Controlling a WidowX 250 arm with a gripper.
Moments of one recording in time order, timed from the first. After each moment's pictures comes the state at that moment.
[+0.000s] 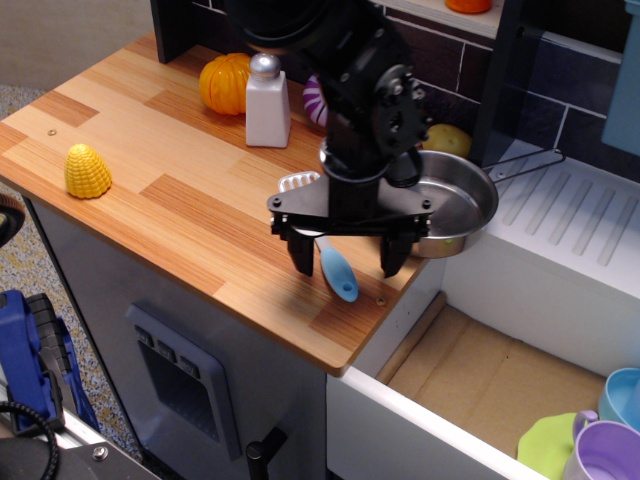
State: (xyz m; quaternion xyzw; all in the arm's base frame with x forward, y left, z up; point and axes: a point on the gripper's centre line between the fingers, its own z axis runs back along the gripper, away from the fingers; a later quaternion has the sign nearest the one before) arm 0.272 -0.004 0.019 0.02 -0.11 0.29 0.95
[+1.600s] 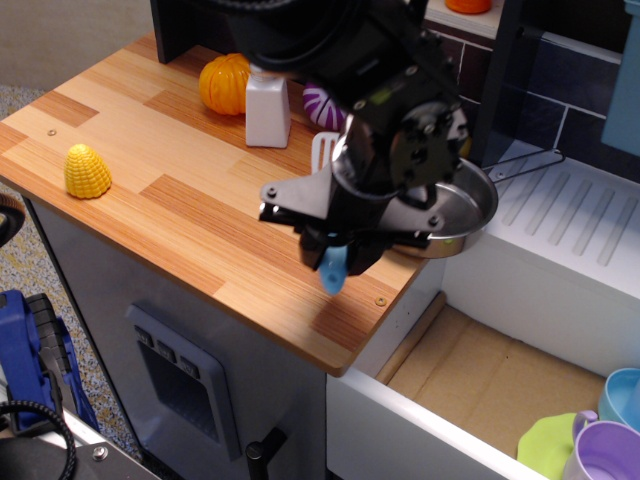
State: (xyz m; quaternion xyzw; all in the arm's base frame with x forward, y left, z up) arm 0.255 -0.022 0.051 0.11 -0.15 0.24 0.95
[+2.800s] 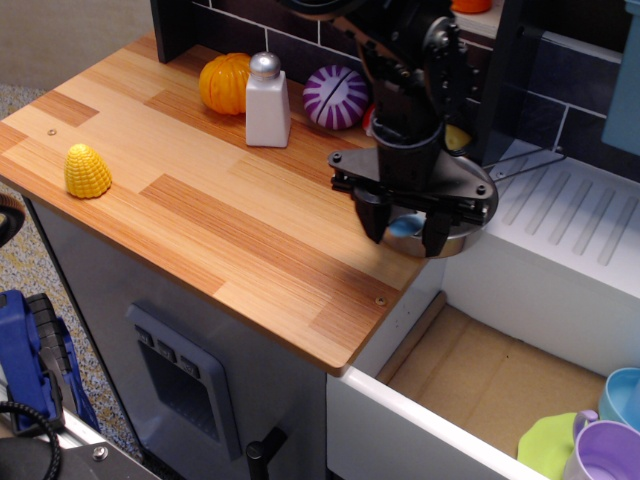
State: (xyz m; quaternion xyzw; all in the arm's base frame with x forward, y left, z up) arm 0.306 -0.034 0.035 -0.02 -0.13 0.10 0.99
